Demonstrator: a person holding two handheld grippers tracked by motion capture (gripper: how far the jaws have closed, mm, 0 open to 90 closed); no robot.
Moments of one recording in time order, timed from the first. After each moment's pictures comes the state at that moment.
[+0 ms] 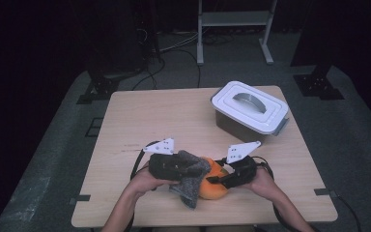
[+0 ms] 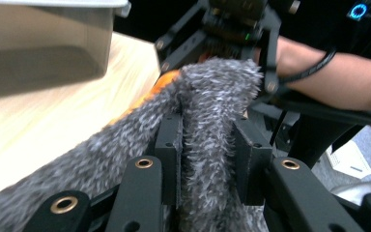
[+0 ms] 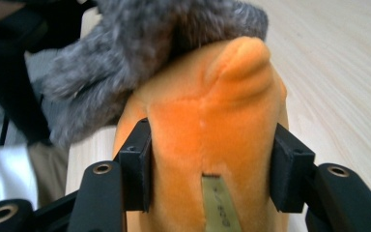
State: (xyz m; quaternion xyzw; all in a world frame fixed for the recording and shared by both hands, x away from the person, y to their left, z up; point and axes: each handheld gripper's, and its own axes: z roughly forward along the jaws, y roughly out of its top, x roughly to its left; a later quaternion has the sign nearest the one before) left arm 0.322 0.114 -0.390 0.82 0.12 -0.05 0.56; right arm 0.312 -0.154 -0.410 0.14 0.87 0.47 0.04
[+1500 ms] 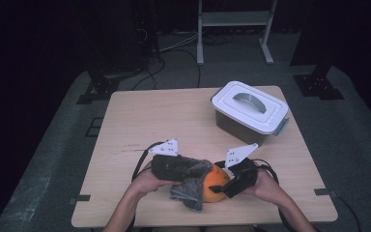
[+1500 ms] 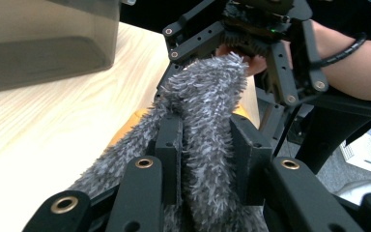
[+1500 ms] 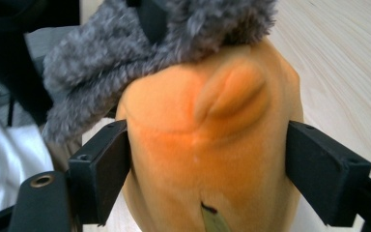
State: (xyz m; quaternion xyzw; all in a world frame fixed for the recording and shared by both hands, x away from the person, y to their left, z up) left arm 0.318 0.104 -0.393 0.83 0.13 -0.04 0.54; right arm 0.299 -0.153 -0.405 0.16 0.89 0.42 0.03
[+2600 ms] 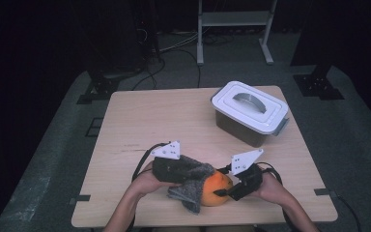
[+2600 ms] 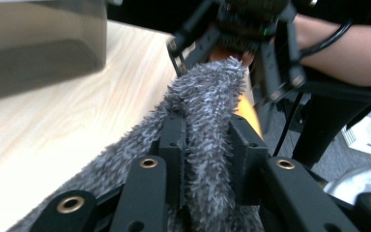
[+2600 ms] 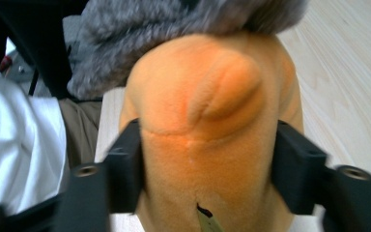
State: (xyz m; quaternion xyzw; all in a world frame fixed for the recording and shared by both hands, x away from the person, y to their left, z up) left arm 0.316 0.101 -0.393 0.85 0.09 -0.03 0.52; right arm 0.297 -0.167 -0.416 0.08 0.89 0.44 0.02
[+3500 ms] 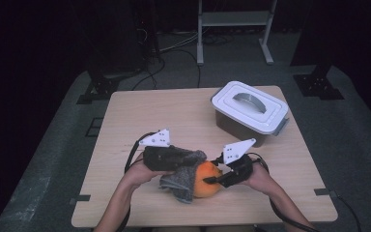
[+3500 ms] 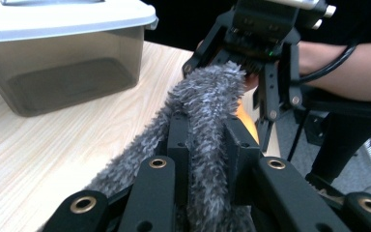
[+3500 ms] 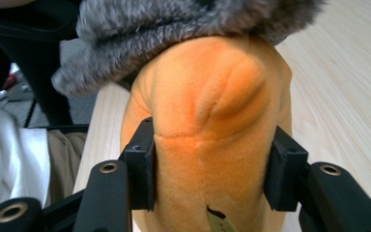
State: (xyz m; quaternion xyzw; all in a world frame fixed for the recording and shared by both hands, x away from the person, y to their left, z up) left arm 0.332 0.126 -0.366 0.83 0.12 0.00 0.54; right arm 0.322 -0.144 -0.406 0.05 0.88 0.48 0.02
